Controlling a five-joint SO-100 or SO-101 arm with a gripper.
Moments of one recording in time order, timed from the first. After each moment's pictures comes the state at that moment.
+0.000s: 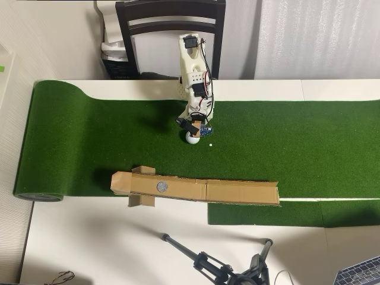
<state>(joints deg) -12.0 133.6 139.8 70.5 104.2</state>
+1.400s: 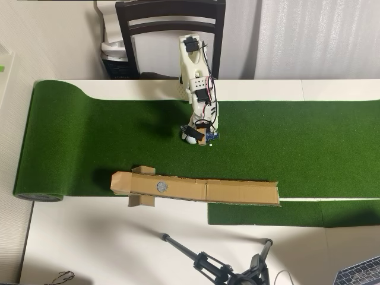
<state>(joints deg) -13.7 124.8 137.2 53.2 104.2</state>
